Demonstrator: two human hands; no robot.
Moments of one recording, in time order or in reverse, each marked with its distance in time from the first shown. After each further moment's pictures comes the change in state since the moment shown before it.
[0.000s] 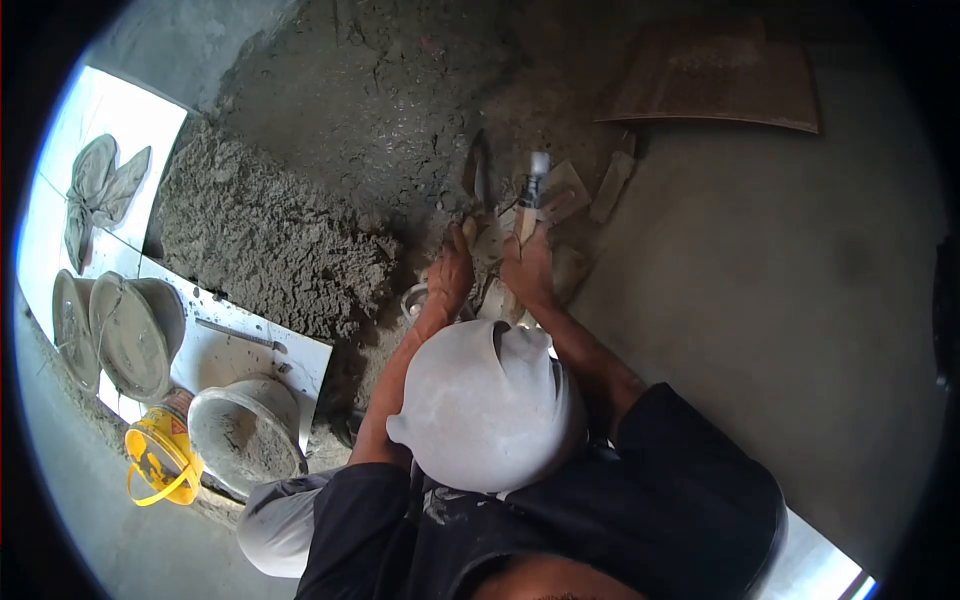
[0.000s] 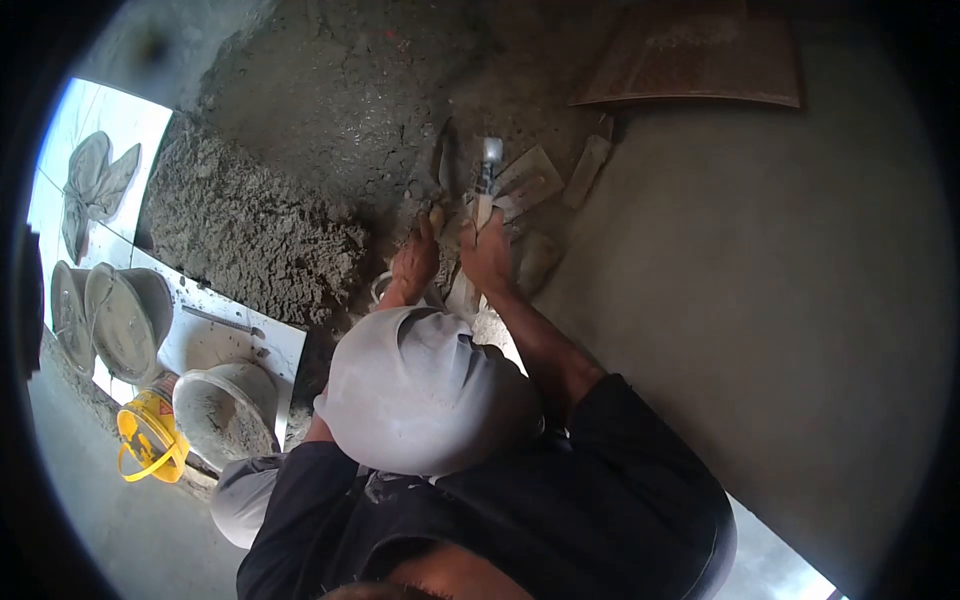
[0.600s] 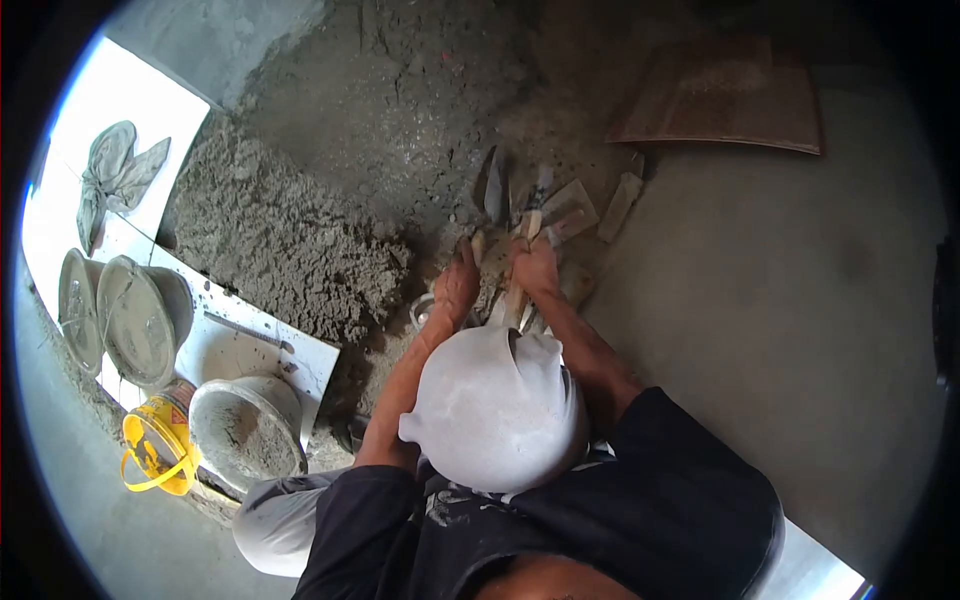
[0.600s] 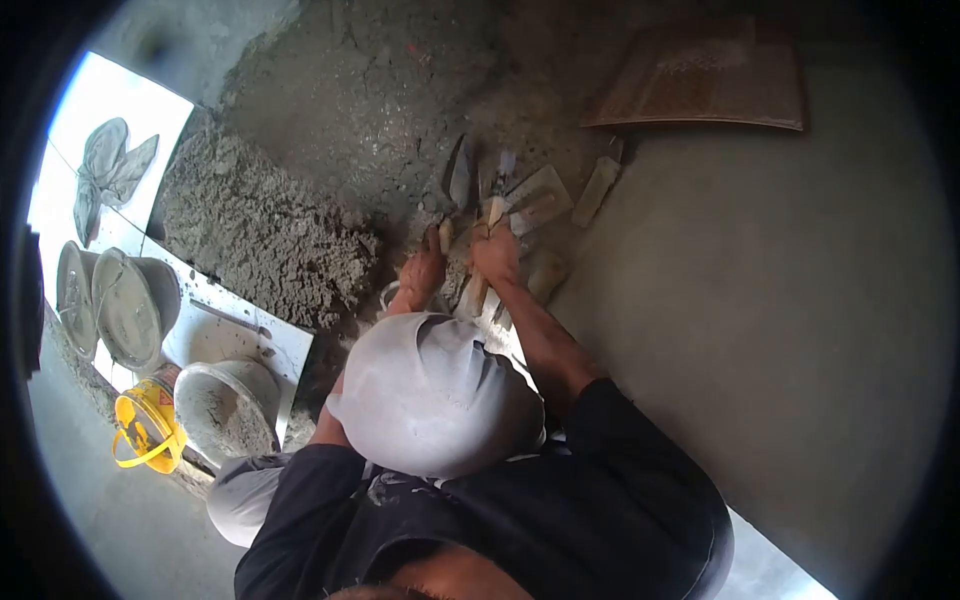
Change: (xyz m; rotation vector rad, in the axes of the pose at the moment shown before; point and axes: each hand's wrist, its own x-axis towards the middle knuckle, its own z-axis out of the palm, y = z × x) left_hand 0.007 -0.009 0.004 0.007 -0.038 -0.036; right_hand 0.030 -0.002 0.005 0.309 -0.289 0.491
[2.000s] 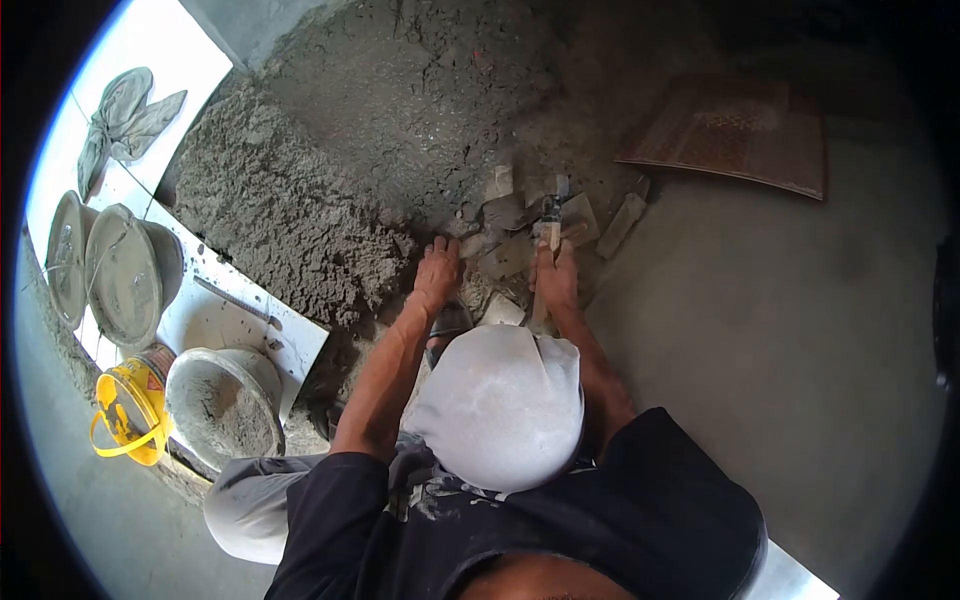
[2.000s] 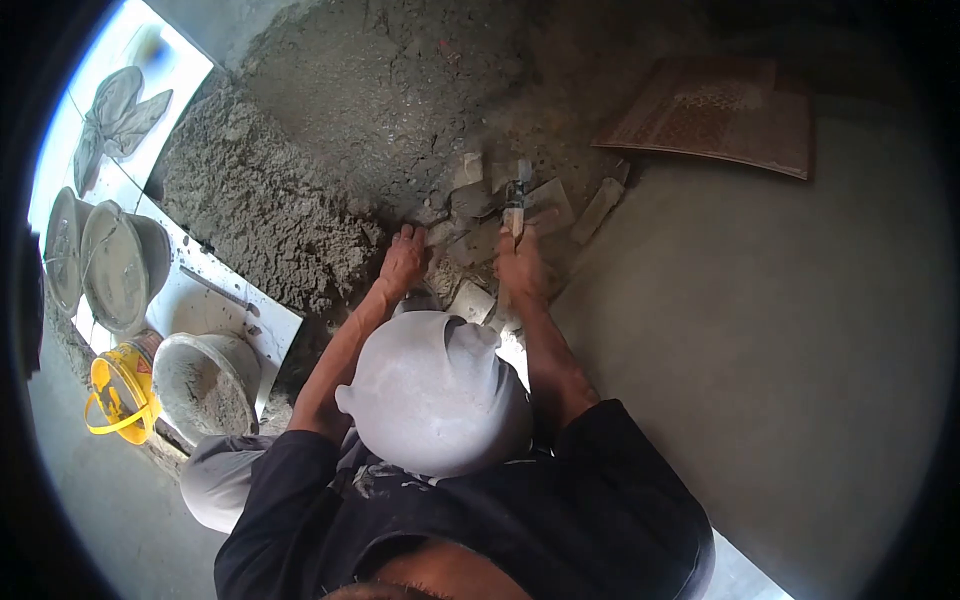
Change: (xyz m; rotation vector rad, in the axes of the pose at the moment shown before) left_hand -0.001 -0.034 -0.010 -0.093 0.216 0.189; right_hand -0.003 0.012 -0.028 0.015 0.021 -0.118
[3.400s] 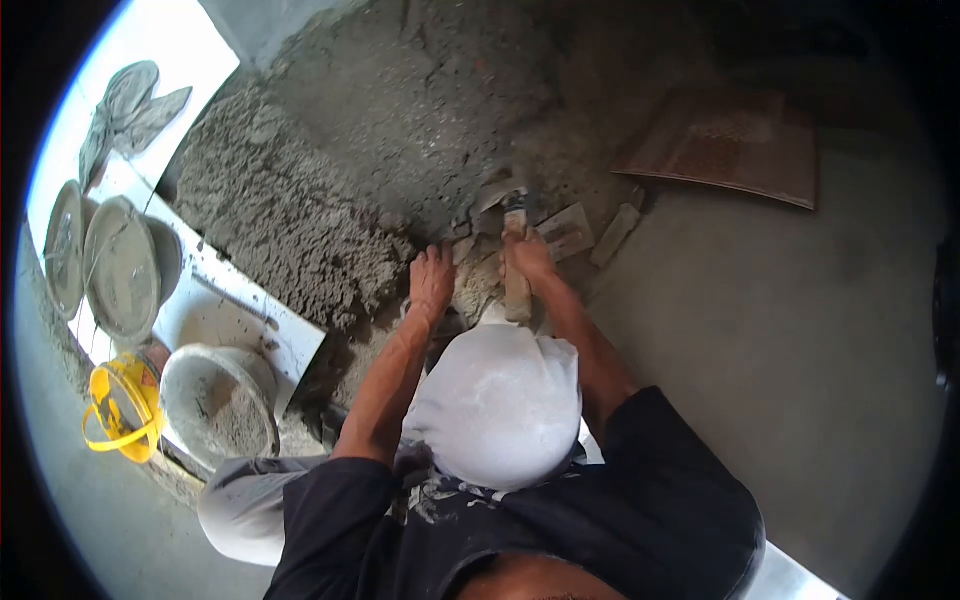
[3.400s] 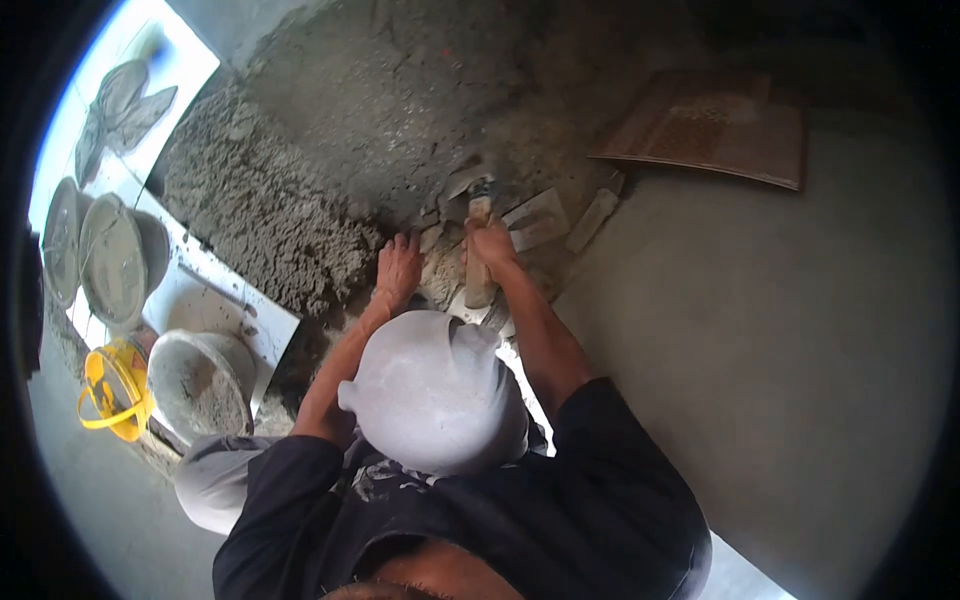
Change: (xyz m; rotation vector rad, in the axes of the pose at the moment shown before) left_hand -0.007 0.006 -0.003 0.241 0.118 -0.054; right_hand 0.025 -0.042 0.032 0.041 -0.233 0.195
